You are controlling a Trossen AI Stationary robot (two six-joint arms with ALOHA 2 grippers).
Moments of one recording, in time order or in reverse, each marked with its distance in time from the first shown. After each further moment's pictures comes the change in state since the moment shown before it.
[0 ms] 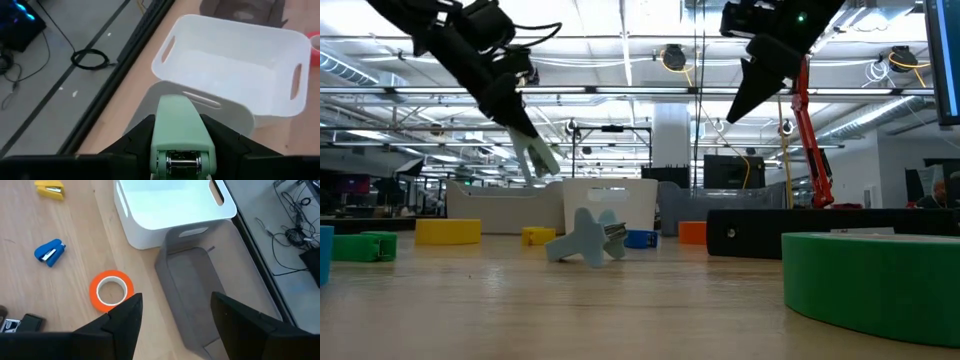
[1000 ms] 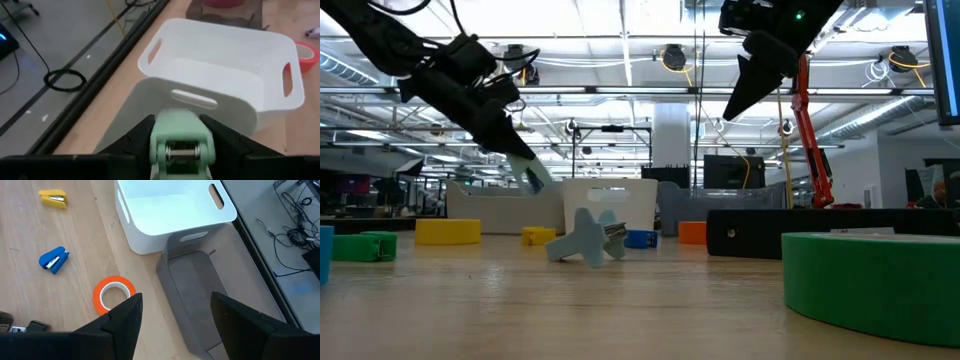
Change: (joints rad) left arm 0.157 0.007 -0.248 0.367 0.289 0.037; right arm 0.000 0.000 0.000 0.020 0.000 0.015
